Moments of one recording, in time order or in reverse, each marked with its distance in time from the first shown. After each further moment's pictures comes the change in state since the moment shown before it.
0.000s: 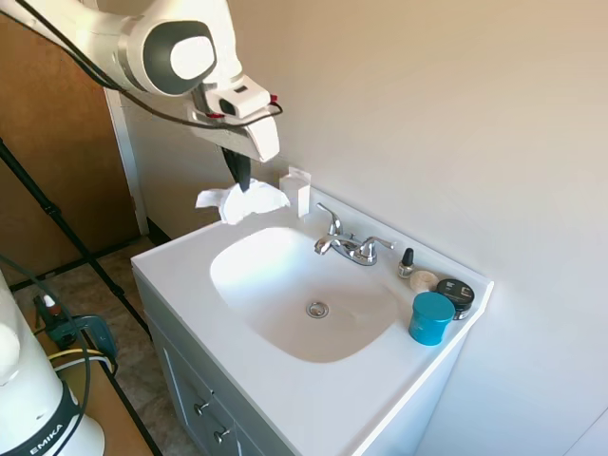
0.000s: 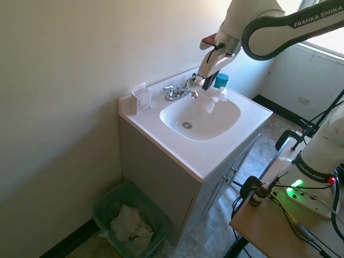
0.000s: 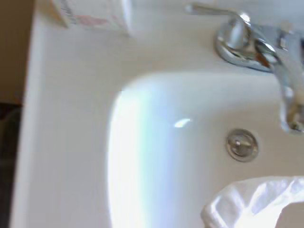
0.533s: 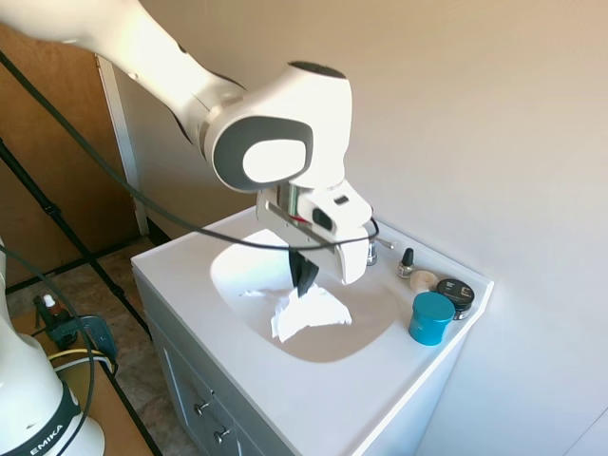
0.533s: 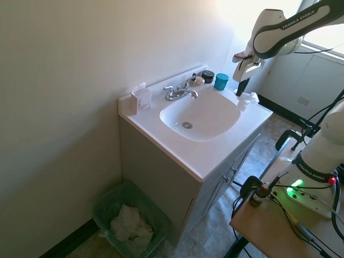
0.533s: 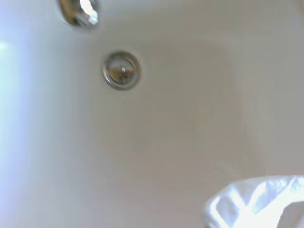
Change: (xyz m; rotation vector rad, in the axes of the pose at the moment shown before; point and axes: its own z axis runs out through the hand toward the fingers) arm 0.119 0.175 0.064 -0.102 -0.147 0.100
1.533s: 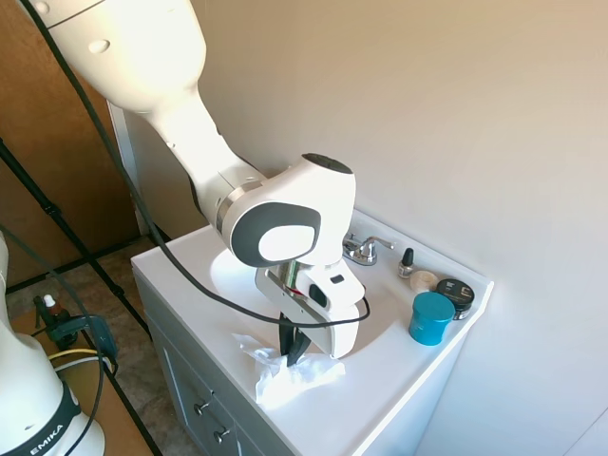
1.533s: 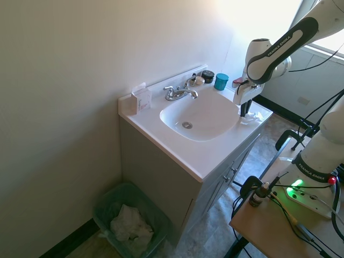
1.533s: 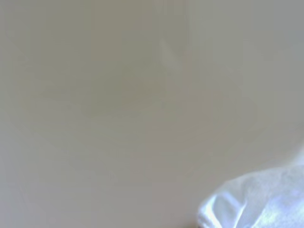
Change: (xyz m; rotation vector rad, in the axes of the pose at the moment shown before) arm 0.020 0.073 0.131 -0.180 -0.138 0.075
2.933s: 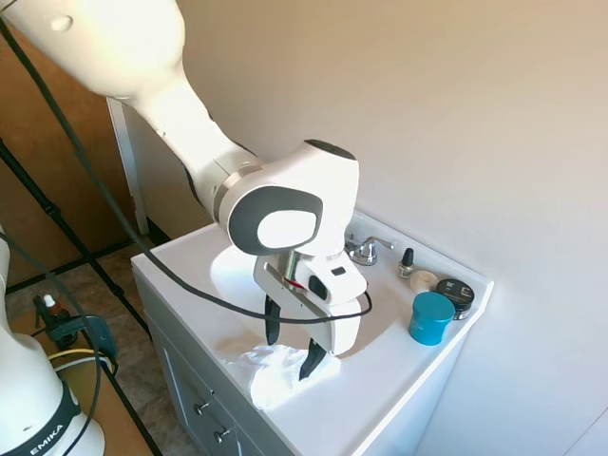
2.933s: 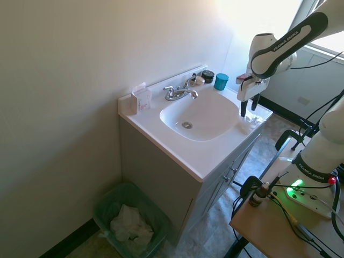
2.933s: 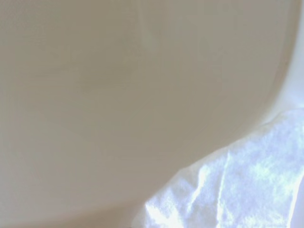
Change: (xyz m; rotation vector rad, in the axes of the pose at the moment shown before) arm -0.001 0.012 -0.014 -0.027 -0.010 0.019
